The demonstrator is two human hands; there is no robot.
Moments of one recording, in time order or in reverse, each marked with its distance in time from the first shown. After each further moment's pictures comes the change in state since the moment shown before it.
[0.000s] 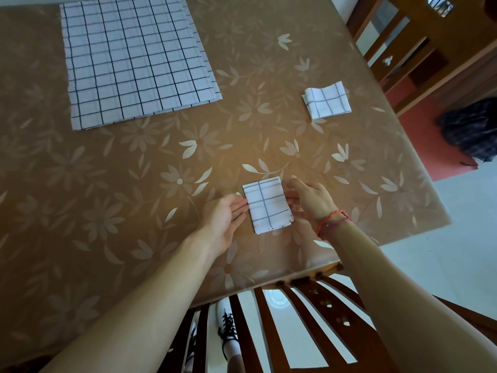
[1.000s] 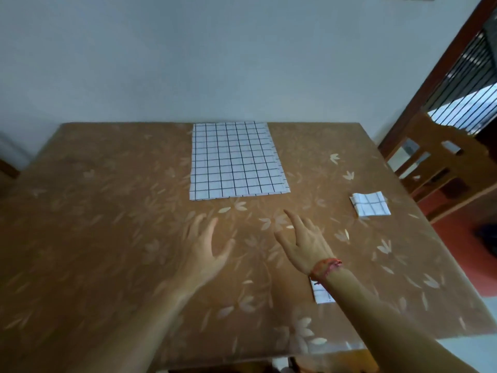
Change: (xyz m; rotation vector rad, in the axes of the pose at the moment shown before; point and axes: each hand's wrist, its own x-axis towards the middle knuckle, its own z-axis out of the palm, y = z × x) left_hand -0.134 0.127 -0.172 1.251 0.499 0.937; right_hand -0.106 -0.098 0.134 -0.885 0.050 -0.686
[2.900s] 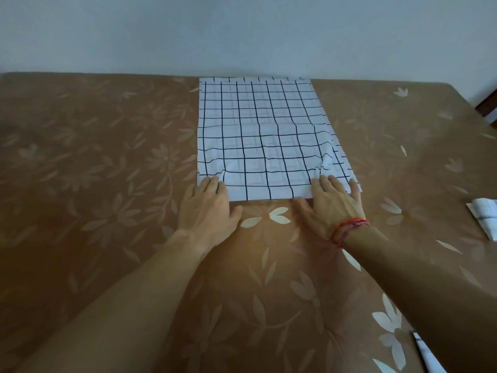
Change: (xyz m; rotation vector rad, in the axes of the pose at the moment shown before) left_hand 0.221 -0.131 0.131 0.400 -0.168 0.040; right_hand 0.258 0.044 0.149 -0.599 0.047 -0.054
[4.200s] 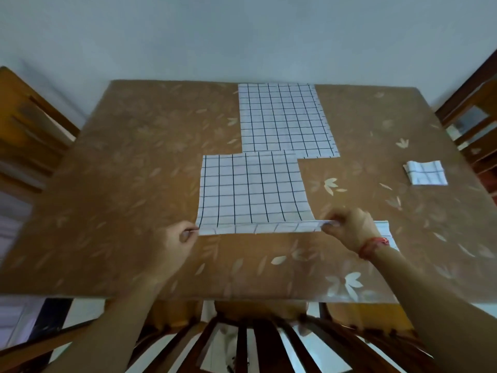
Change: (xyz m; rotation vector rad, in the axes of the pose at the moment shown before) left_hand -0.342 -0.094 -0.107 -0.591 0.208 -0.202; right_hand -0.282 -0.004 -0.132 0.438 -0.114 0.017
